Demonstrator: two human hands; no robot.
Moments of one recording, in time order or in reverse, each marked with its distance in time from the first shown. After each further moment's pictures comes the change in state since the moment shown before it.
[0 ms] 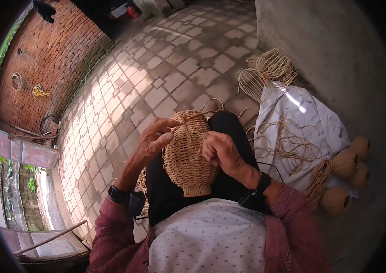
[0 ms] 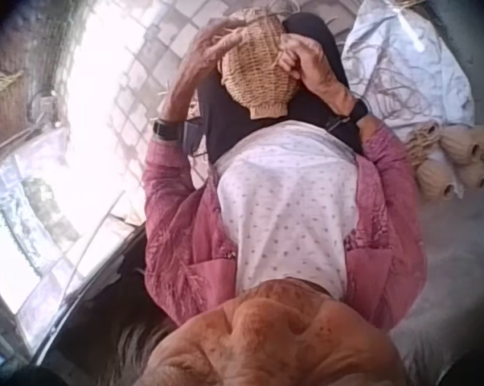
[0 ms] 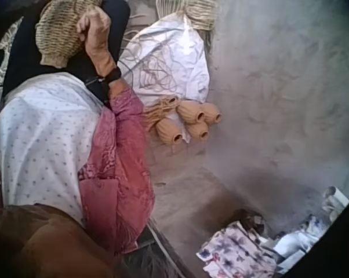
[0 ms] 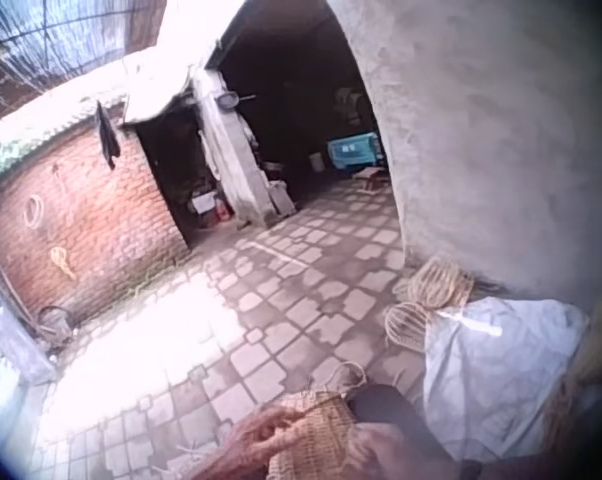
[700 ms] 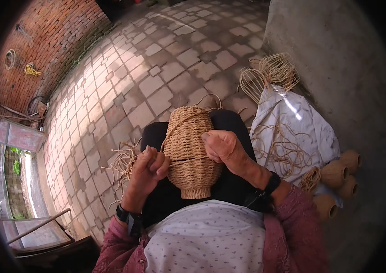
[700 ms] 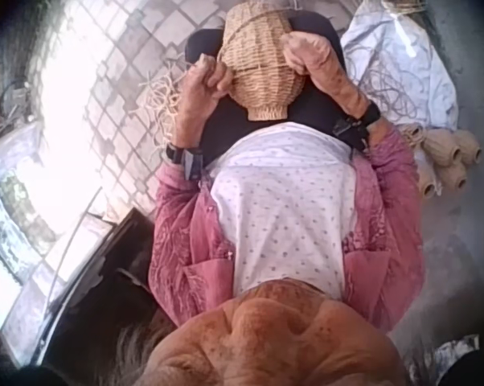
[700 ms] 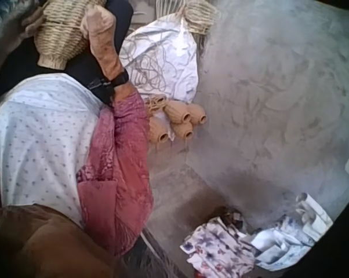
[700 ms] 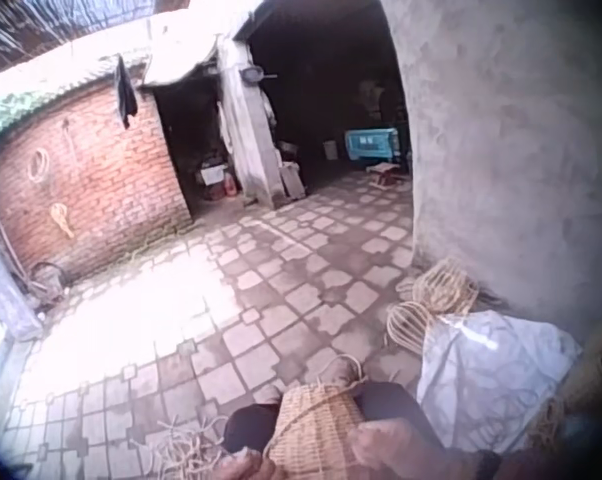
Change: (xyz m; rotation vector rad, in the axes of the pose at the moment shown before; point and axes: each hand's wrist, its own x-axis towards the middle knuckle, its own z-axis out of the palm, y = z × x) left_hand -0.079 -0.043 0.024 -1.249 0.106 -0.262; right_hand 0.013 -0.018 0.007 -0.224 -0.133 0.065
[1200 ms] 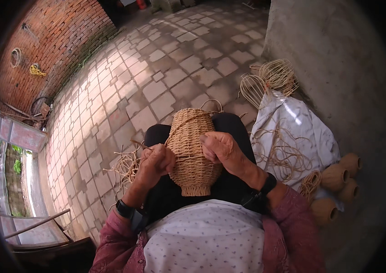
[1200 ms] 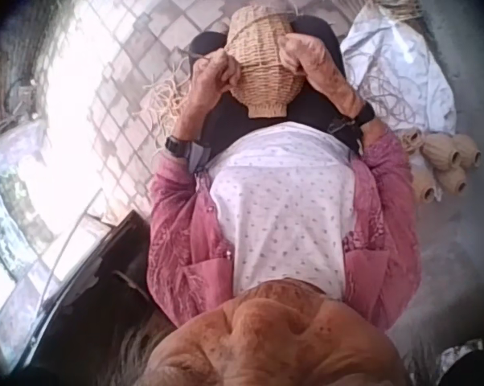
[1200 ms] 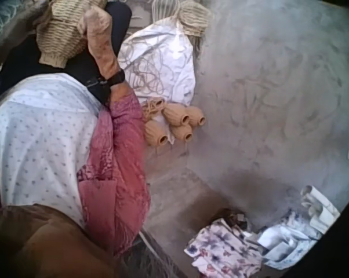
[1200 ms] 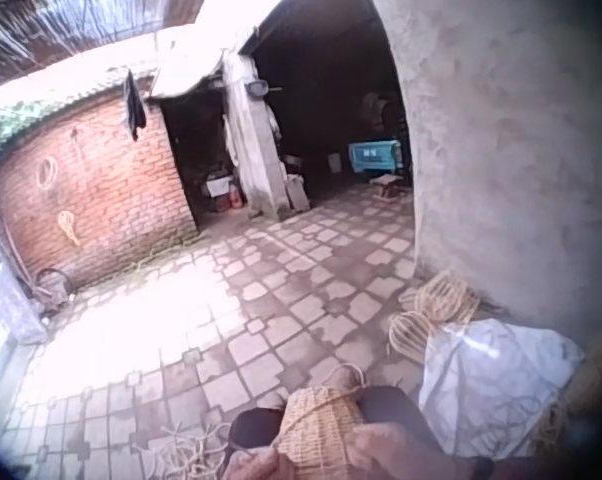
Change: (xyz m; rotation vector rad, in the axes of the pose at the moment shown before) left_hand 0.007 0.003 0.010 0.497 -0.079 0.086; right_hand -0.005 -0.001 0.005 -0.048 -0.080 -0.013
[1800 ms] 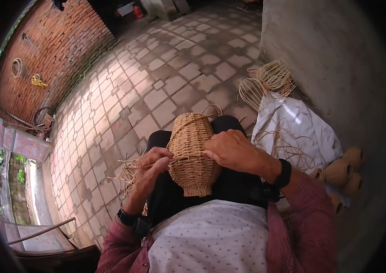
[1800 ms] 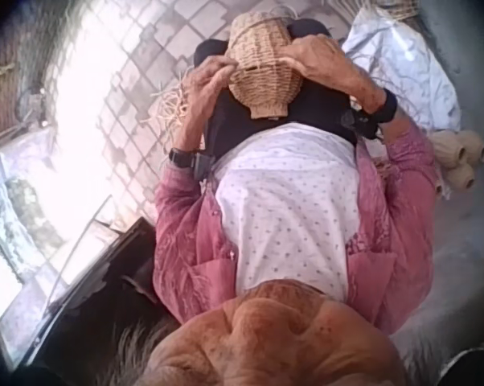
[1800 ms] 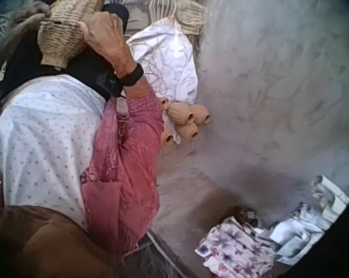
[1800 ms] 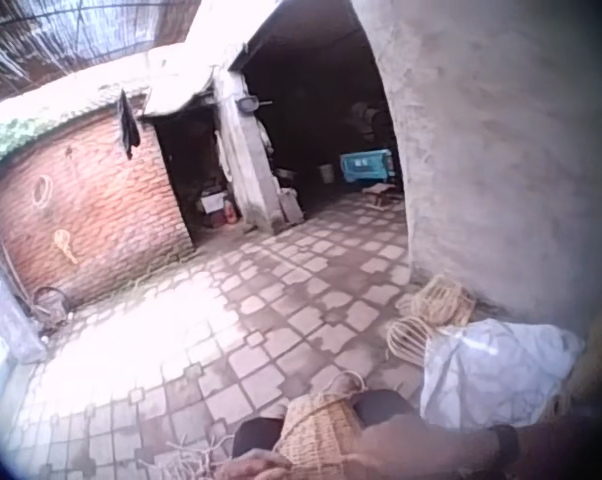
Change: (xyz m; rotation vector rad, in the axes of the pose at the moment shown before) left_hand -0.018 0.023 0.005 0.618 0.132 0.224; right_hand -0.007 -0.050 -0.002 -1.485 -0.165 -0.199
